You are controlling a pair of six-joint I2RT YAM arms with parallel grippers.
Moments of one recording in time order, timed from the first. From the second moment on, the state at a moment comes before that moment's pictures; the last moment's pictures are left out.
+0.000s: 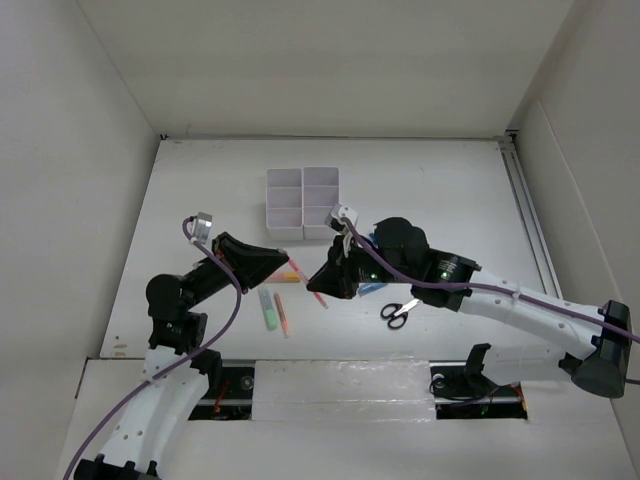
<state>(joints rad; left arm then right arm) -0.22 0.50 0.37 0.53 0.84 -0.96 1.05 1.19 1.05 -0.15 -0.32 0.33</state>
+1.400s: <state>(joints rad) -0.21 0.45 0.36 0.57 0.76 -0.96 1.05 1.23 1.03 0.04 -0.37 0.46</state>
